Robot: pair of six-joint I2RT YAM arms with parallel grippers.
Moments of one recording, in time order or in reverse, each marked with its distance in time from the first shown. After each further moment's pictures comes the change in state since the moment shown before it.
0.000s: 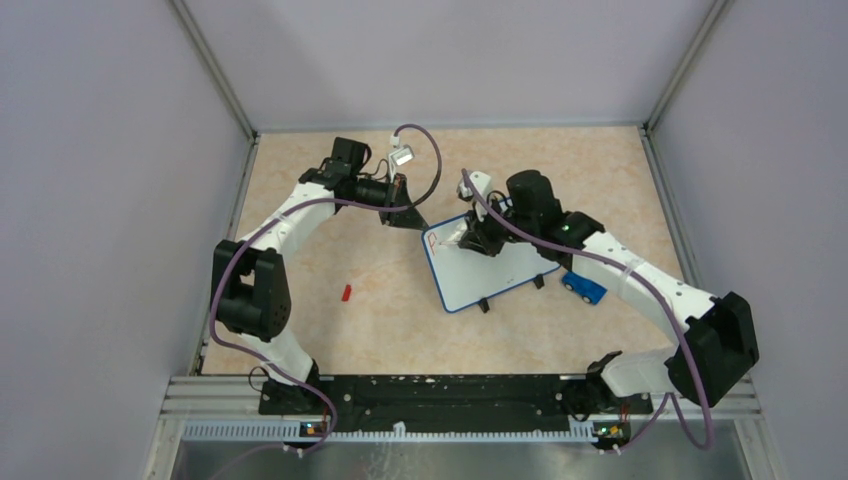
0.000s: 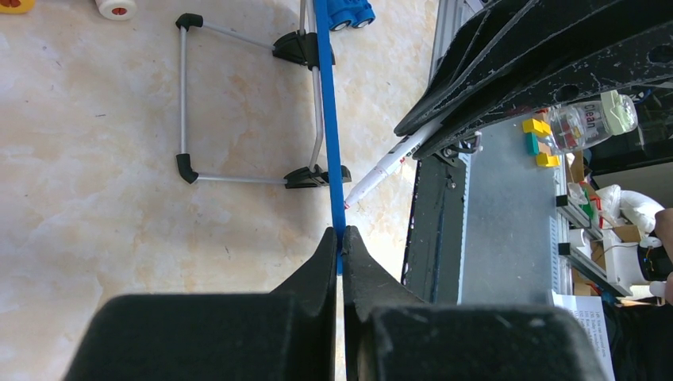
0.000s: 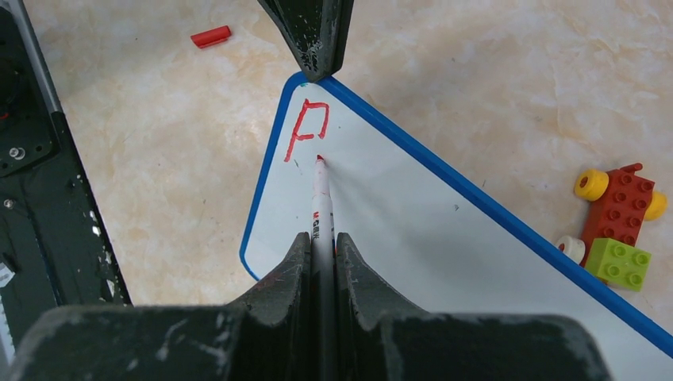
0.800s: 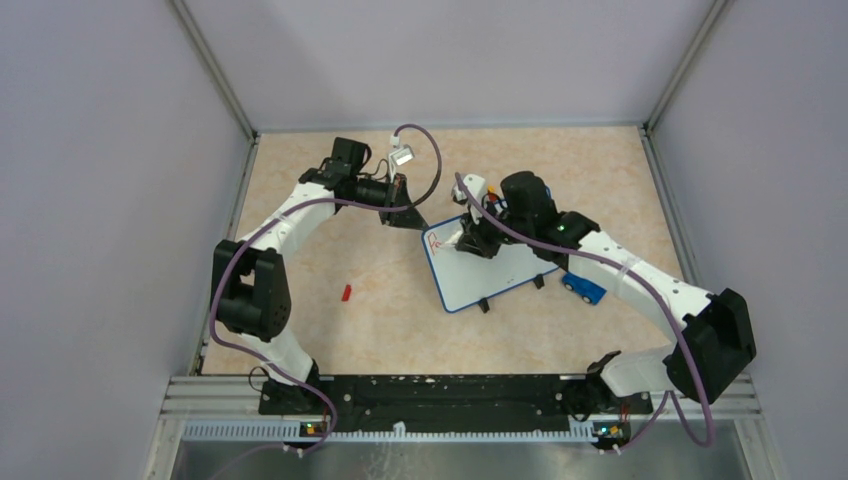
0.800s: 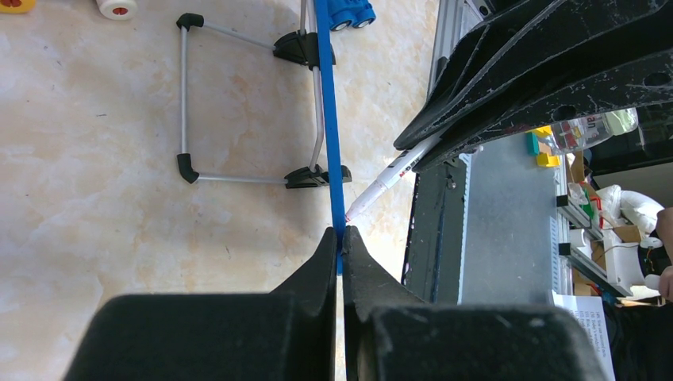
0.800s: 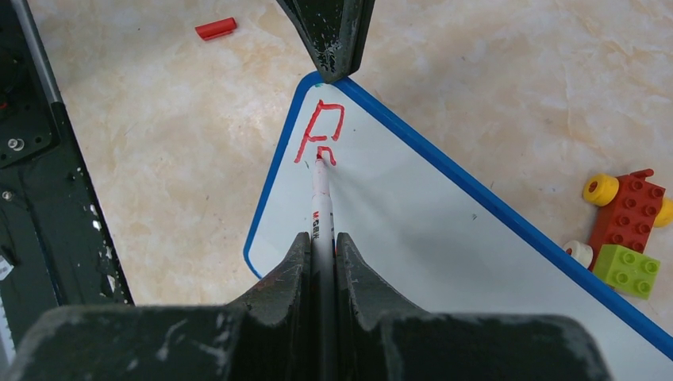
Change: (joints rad) left arm 0.000 0.000 0.000 0.000 0.000 0.000; right arm 0.026 0.019 0.019 -0.014 0.015 -0.012
